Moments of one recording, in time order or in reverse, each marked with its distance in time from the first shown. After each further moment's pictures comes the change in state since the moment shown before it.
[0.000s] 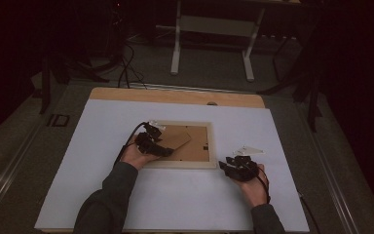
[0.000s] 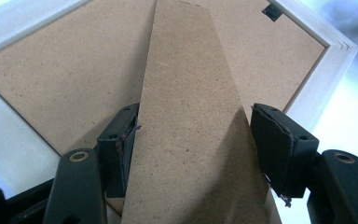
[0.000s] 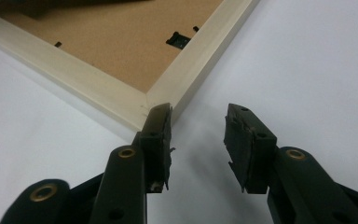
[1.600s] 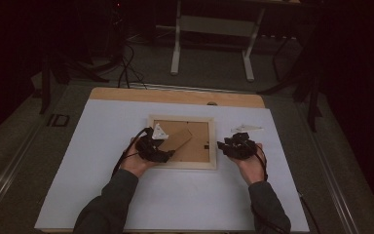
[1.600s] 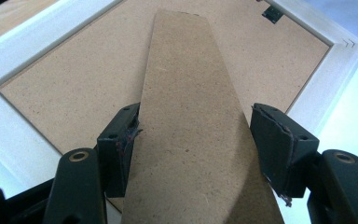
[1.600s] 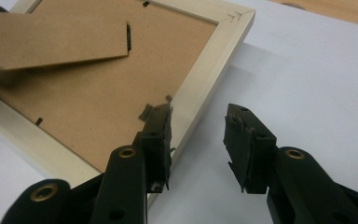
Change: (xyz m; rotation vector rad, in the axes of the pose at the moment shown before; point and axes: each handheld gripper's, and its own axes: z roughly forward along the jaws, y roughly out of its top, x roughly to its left) left arm -0.035 -0.009 -0.014 -0.115 0.175 0.176; right arm -0.016 0.061 0.009 -0.012 -0.005 0.005
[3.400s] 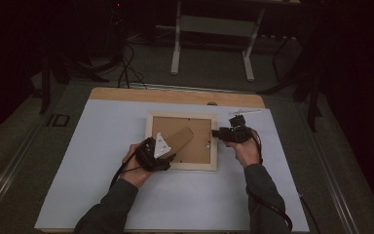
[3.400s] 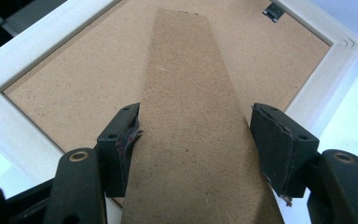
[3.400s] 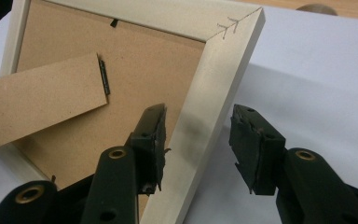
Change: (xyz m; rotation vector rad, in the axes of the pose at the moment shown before) left arm -0.035 -0.010 -0.017 -0.109 0.163 0.142; right arm -0.018 0.040 0.023 0.035 0.117 0.138
